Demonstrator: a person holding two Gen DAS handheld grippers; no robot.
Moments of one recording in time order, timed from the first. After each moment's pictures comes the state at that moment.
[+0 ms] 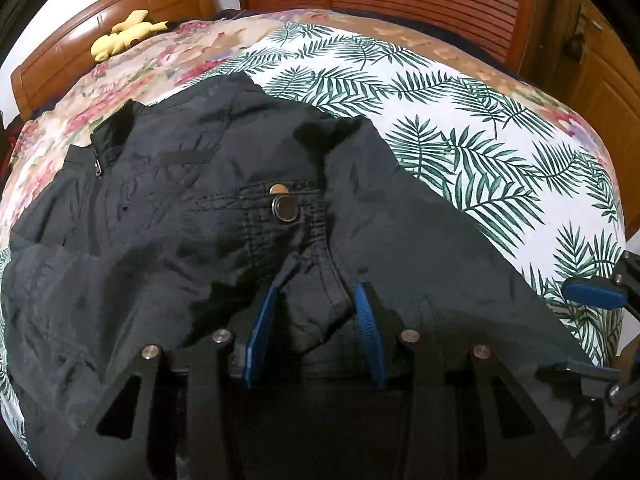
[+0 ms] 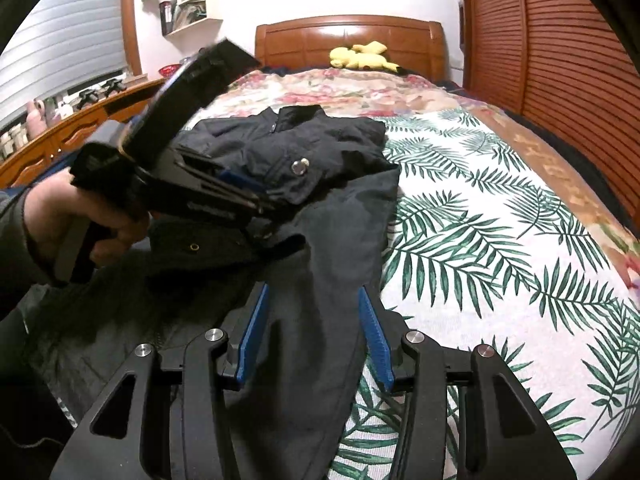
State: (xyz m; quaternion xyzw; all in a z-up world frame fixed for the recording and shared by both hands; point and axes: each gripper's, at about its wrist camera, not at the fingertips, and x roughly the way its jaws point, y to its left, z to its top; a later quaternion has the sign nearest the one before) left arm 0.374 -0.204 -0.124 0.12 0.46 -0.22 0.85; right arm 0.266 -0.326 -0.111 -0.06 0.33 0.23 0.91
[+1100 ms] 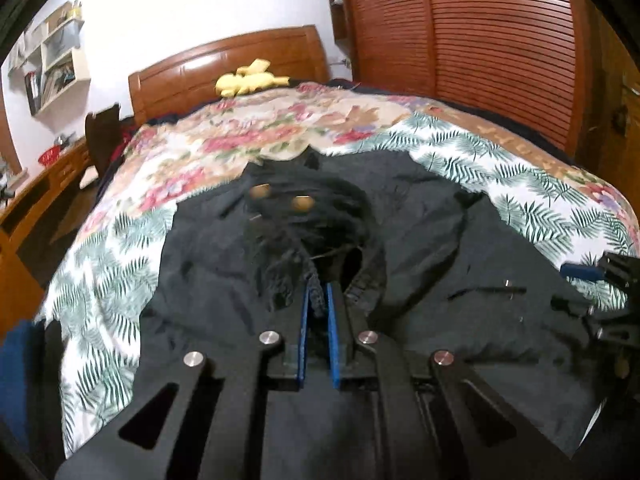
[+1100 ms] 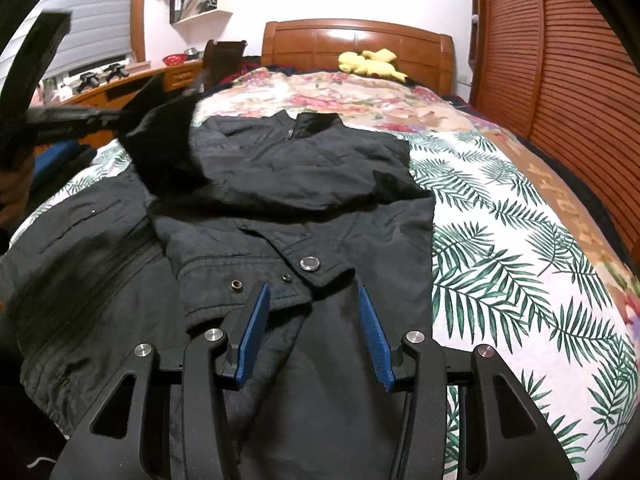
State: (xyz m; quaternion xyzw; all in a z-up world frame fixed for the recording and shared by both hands) left arm 0.278 -0.017 -0.049 0.07 0.34 -0.07 0.94; right arm 0.271 -0.266 -0.104 -0.10 0.32 0.22 0.92
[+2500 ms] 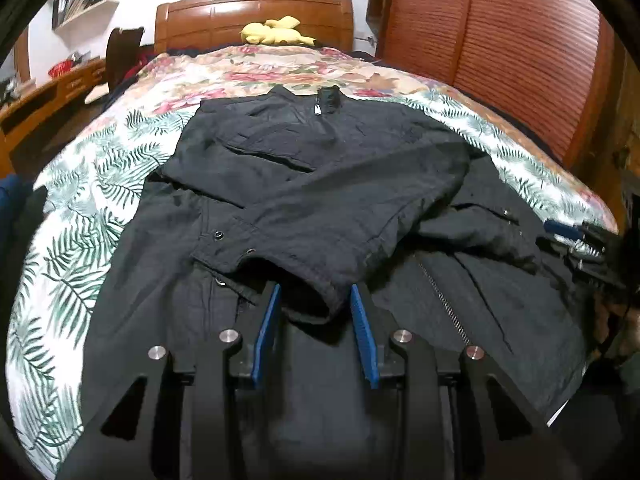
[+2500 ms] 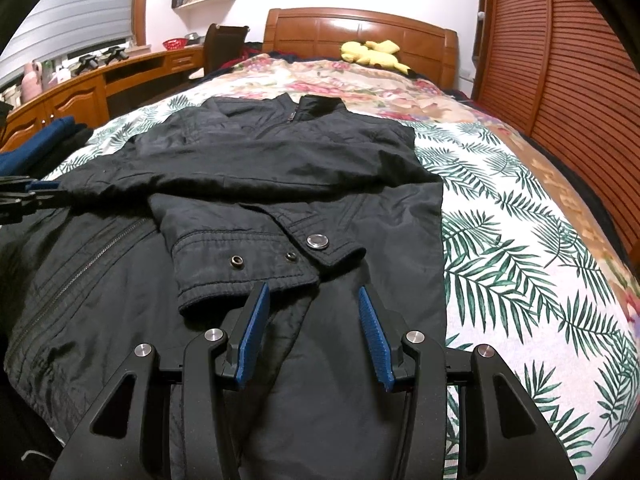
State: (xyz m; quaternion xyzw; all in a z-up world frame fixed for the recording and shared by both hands) left arm 0.211 0.036 -0.108 -0.04 0.39 -0.08 0.92; right arm 0.269 -0.257 -0.119 -0.12 0.33 0.21 0.91
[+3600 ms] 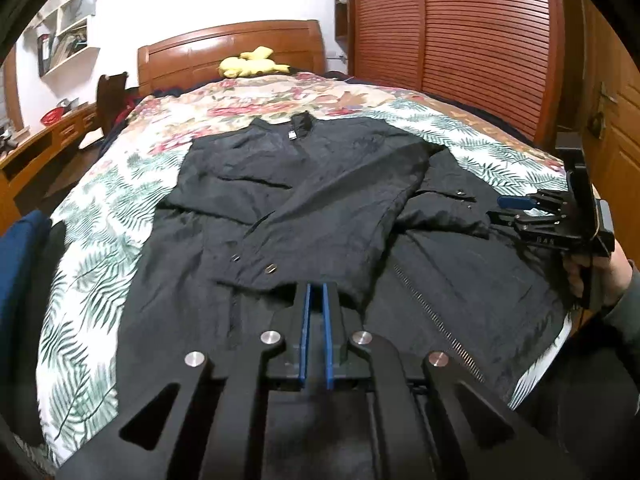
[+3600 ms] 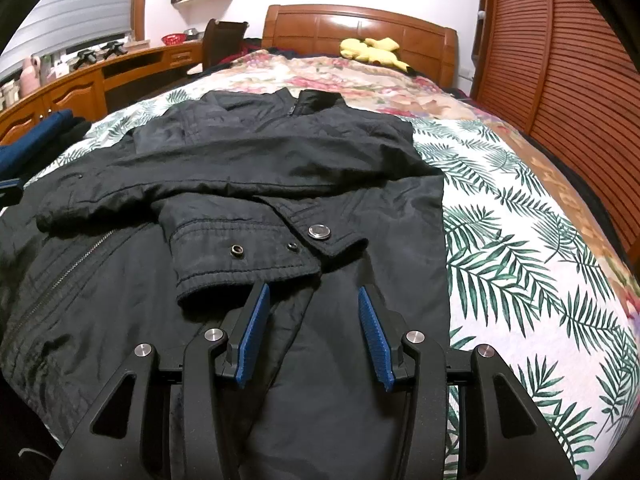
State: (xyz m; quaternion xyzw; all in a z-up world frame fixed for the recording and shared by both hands) left arm 0.136 0.021 -0.084 0.03 0.34 -0.09 0.94; right arm 0.268 -0.256 -0.126 -0.13 0.34 0.21 0.91
